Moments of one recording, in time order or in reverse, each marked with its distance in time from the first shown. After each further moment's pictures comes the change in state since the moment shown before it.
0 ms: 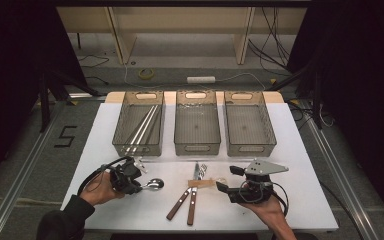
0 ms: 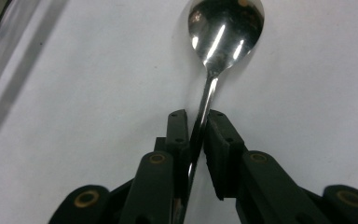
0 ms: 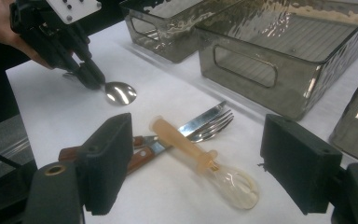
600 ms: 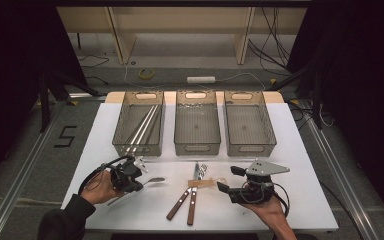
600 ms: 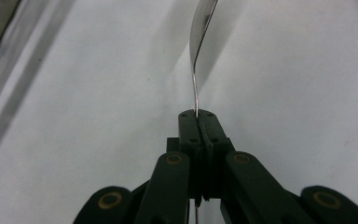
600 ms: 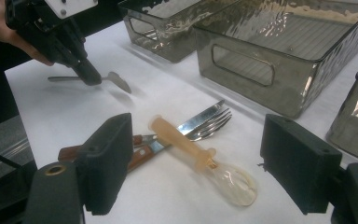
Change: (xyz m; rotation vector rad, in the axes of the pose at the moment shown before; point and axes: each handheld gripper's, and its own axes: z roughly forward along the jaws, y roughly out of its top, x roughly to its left) left arm -0.001 0.004 -0.007 -0.030 -0.021 -0.007; right arm 0.000 -0.001 -0.002 -0.003 -0.006 0.004
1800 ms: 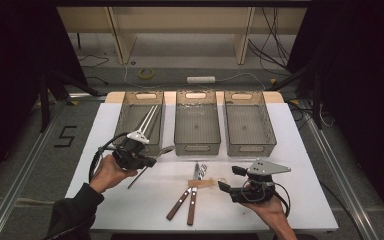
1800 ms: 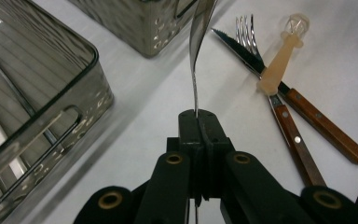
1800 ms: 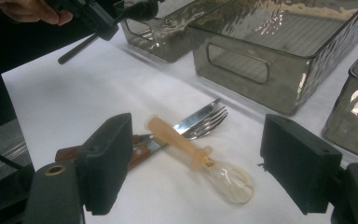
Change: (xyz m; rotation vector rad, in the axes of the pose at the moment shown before) left arm 0.016 0.041 -0.043 -0.332 -0.034 -0.190; right arm -0.003 -0.002 -0.001 -0.002 -0.007 0.017
